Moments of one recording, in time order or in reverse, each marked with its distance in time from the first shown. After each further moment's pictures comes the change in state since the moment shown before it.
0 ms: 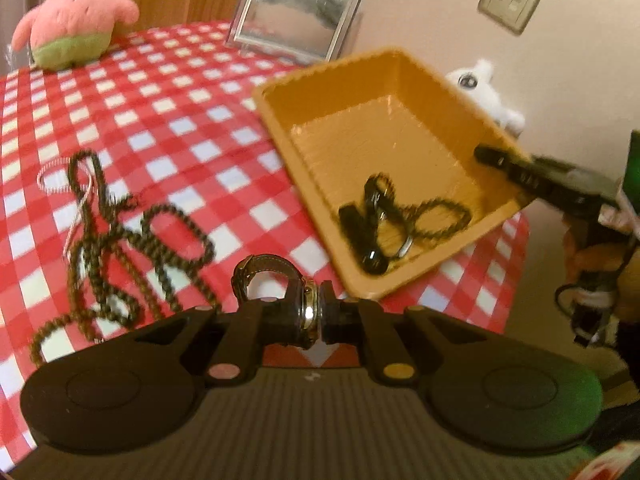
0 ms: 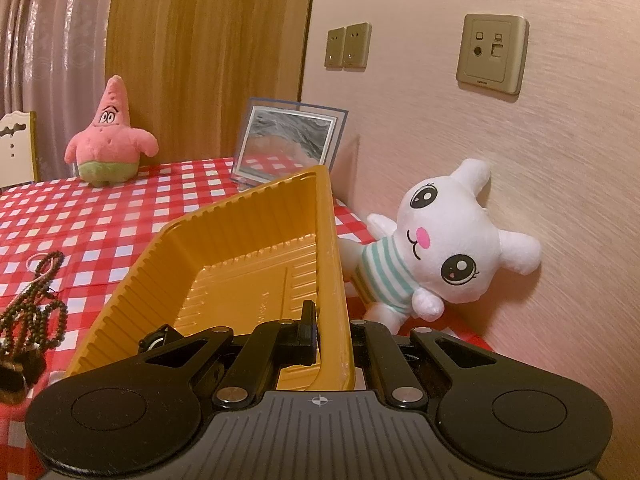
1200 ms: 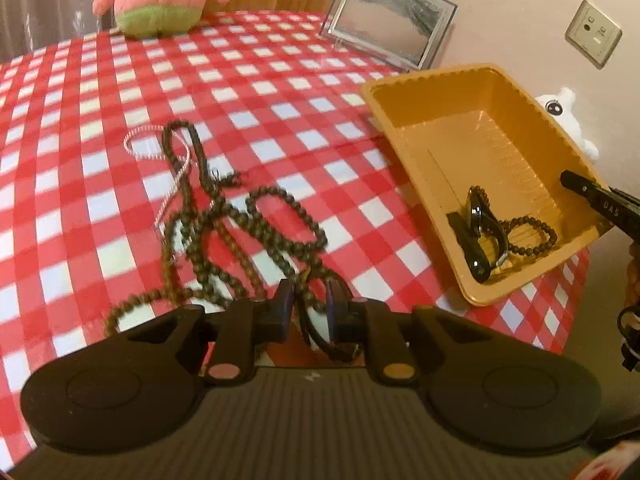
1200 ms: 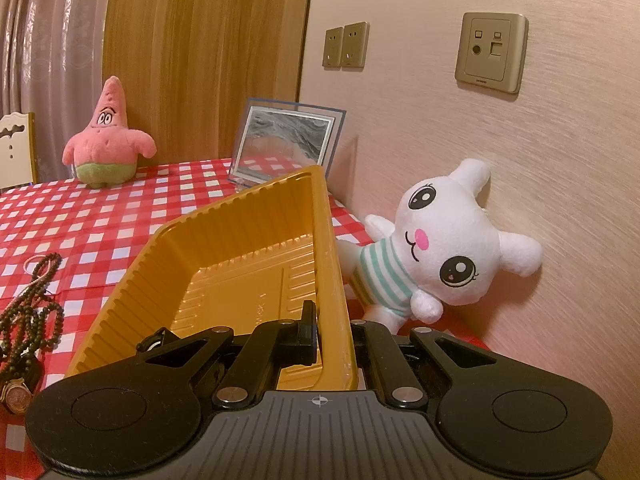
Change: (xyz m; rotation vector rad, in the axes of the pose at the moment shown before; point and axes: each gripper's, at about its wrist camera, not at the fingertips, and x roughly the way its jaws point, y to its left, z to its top) left arm -0.002 0.055 -0.009 -0.138 0.029 0.155; right arm 0.002 -0.001 0.002 0.003 0.003 -0.002
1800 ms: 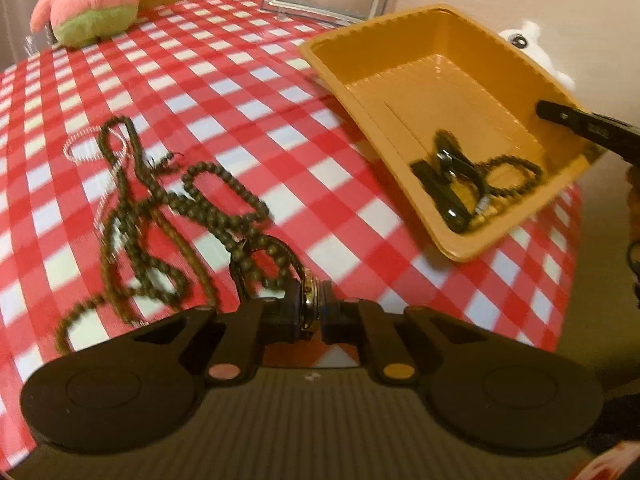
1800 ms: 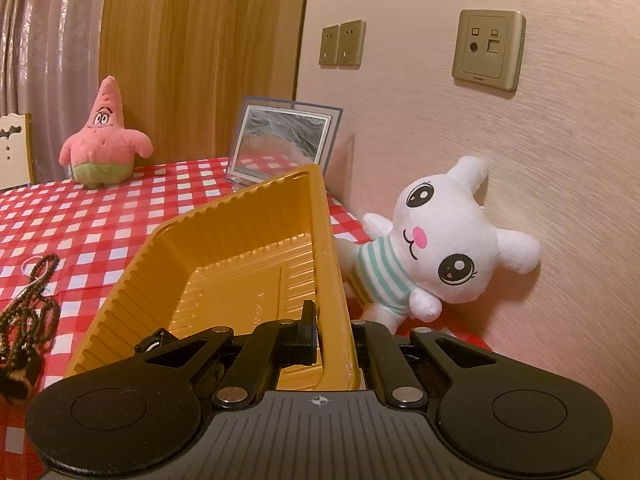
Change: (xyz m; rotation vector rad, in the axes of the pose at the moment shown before) left arm 0.024 -0.029 -0.017 0.162 0.056 -0.044; right arm 0.003 -0.004 0.000 0.006 0.003 -0.003
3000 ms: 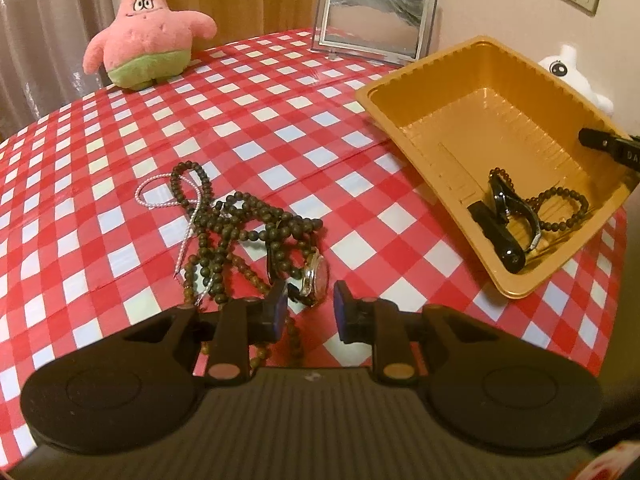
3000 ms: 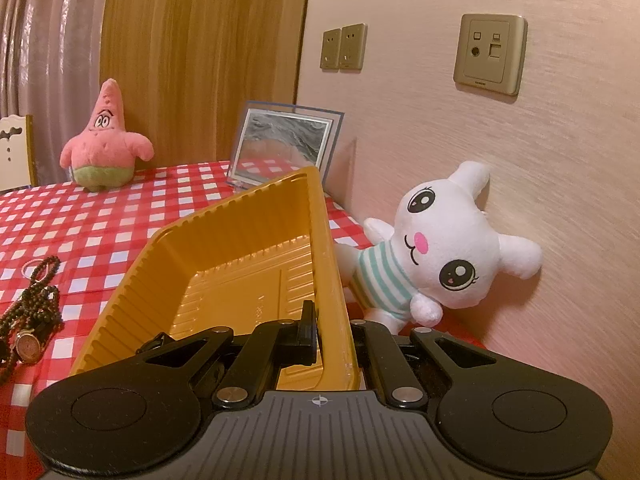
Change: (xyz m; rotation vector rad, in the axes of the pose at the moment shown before) left arm -0.014 0.016 0.018 0.029 -0.104 0.182; right arm 0.000 0.000 0.002 -0.001 -0.009 0.004
